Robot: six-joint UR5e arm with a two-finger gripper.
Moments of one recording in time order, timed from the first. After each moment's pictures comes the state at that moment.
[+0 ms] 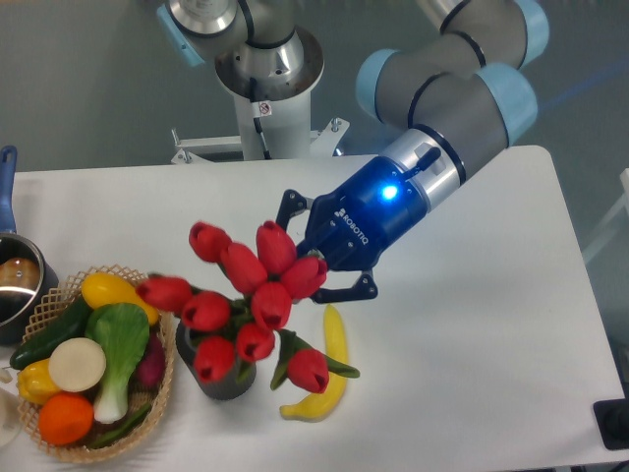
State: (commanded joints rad) arm 2.61 -1.97 -1.48 -0.91 -0.05 0.87
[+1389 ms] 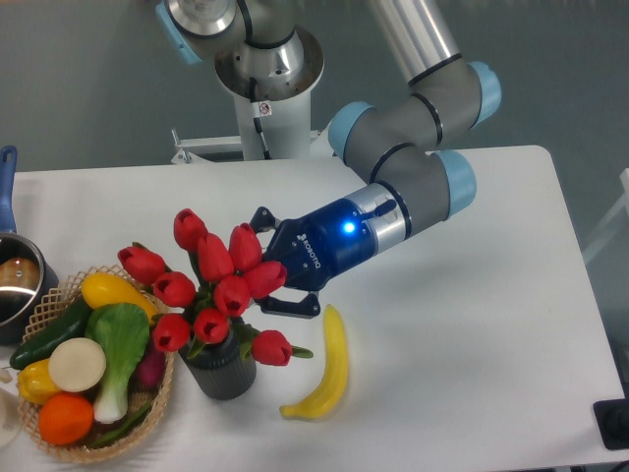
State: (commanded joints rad) arm 2.57 -2.00 -1.73 -0.86 -0.09 1.14
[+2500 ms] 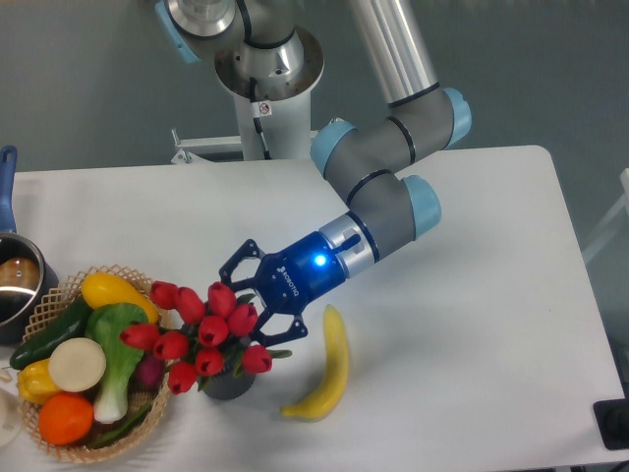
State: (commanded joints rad) arm 2.54 -2.00 -1.80 -0.86 0.16 1.18
